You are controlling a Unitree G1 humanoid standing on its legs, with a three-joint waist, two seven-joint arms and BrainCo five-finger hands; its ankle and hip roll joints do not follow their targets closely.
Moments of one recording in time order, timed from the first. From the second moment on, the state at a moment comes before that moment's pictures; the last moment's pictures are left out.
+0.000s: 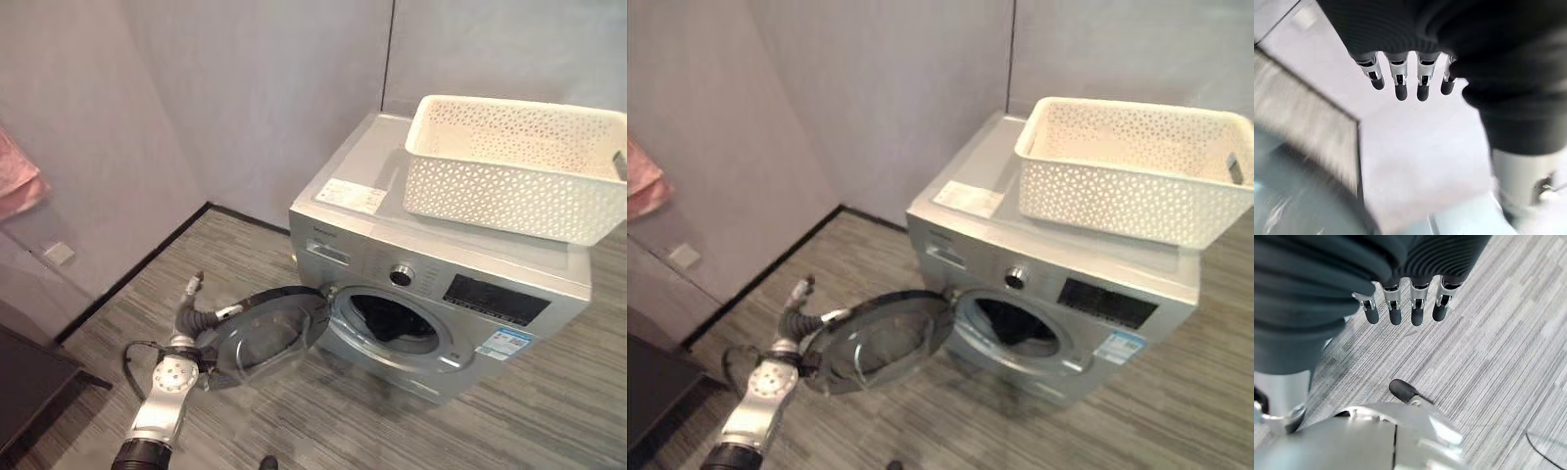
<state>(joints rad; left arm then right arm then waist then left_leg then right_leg) -0.15 0.43 -0.05 0.34 0.06 -0.04 0.26 0.01 -0.25 0.23 1.38 0.03 0.02 -0.07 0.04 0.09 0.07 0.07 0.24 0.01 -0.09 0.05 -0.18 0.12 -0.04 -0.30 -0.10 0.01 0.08</state>
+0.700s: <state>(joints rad) -1.12 0.83 -0.38 1.40 0.07 0.03 0.29 -0.23 -0.23 0.57 1.13 0.09 -0.05 -0.06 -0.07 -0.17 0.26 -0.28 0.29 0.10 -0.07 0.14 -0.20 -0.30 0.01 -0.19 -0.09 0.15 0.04</state>
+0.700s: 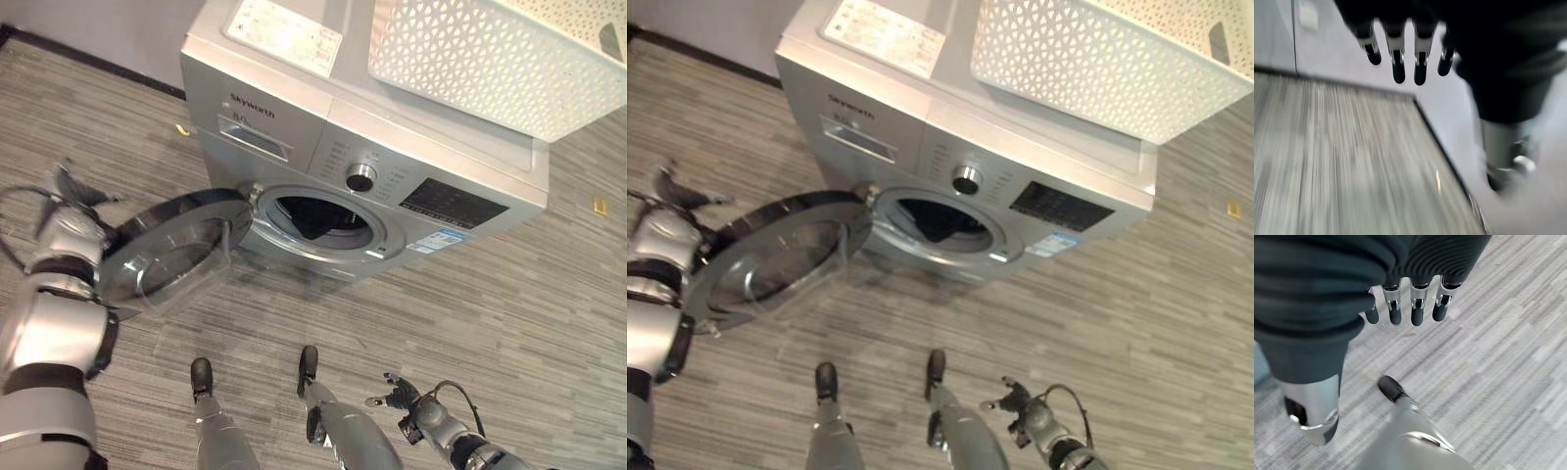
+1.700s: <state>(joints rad) -0.60 0.17 -0.56 1.29 0.12 0.09 0.11 -0.23 -0.26 0.59 1.31 -0.13 -0.01 -0.02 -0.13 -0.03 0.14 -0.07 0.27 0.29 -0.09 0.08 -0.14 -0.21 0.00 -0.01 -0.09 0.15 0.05</state>
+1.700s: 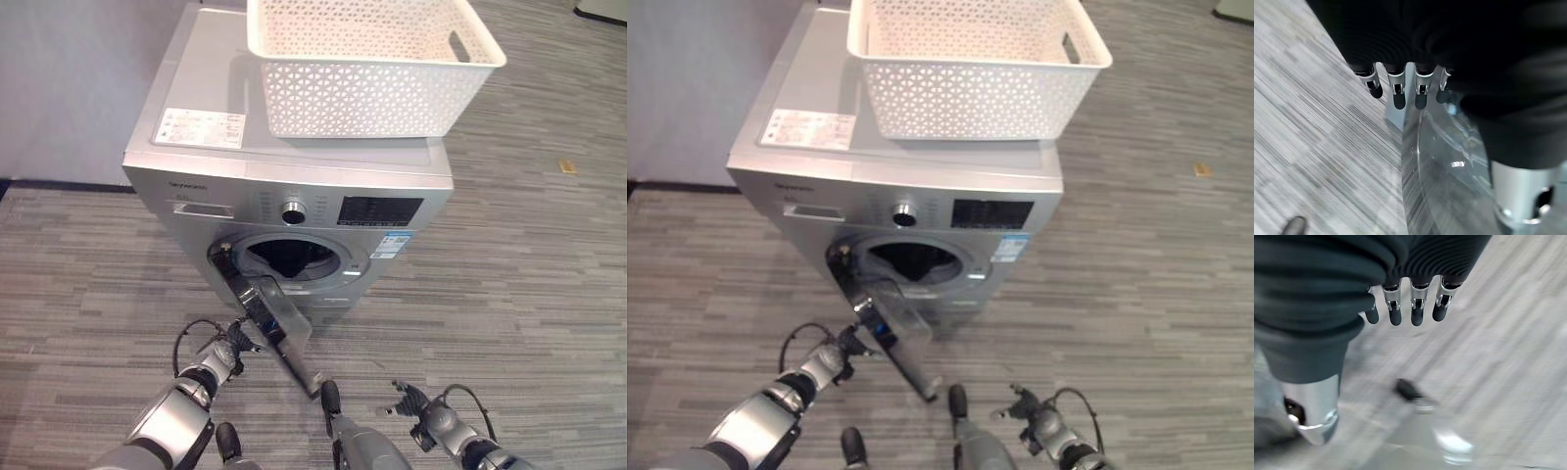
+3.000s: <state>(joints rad) 0.06 0.30 -0.23 0.97 -0.30 -0.17 -0.04 0.02 -0.35 0.14 1.45 0.00 0.00 -0.02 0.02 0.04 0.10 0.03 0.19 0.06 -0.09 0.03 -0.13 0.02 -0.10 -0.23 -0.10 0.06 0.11</state>
